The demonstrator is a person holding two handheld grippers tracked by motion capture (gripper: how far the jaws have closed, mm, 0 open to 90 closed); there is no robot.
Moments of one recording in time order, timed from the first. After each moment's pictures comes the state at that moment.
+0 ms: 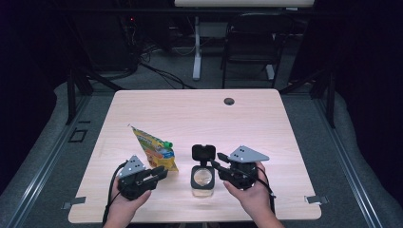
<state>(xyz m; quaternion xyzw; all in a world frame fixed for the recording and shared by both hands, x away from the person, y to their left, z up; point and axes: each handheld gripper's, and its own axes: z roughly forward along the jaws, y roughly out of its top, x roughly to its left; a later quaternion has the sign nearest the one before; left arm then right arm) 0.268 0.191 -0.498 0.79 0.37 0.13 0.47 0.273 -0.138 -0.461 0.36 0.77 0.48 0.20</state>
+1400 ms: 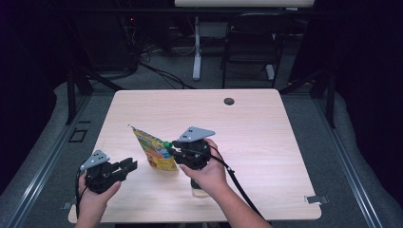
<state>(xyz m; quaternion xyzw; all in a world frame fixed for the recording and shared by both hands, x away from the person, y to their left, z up) 0.280 0.265 -0.496 0.74 0.45 0.14 0.48 0.321 -0.028 -0.441 0.30 0.81 0.49 0.15</state>
